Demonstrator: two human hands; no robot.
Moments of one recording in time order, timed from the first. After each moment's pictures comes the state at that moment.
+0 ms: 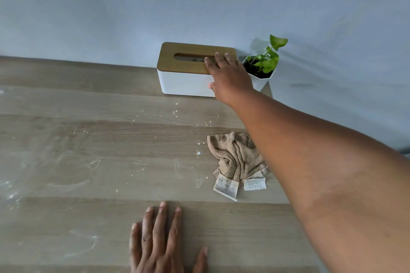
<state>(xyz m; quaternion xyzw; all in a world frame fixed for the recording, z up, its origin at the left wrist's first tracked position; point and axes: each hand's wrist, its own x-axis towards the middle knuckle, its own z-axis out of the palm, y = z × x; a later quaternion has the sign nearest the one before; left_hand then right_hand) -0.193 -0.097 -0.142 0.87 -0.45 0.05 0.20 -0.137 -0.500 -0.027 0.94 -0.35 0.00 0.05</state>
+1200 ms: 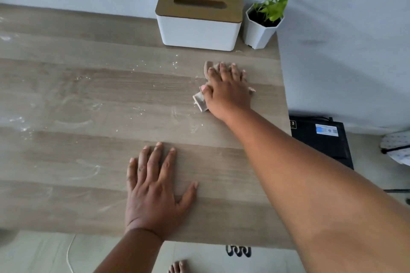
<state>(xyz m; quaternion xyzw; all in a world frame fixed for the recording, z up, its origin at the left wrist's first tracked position) -0.193 -0.085 -0.122 0.88 -0.46 -0.04 0.10 -0.212 -0.377 -0.101 0.91 -0.41 0.00 -0.07</state>
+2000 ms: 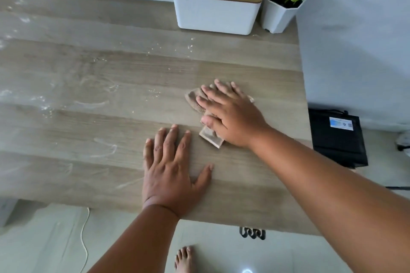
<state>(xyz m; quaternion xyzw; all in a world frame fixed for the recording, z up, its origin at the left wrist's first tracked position) -0.196 -0.085 -0.116 0.88 -0.45 -0.06 0.11 -0.263 -0.310 -0.106 0.98 -0.16 0.01 -0.09</state>
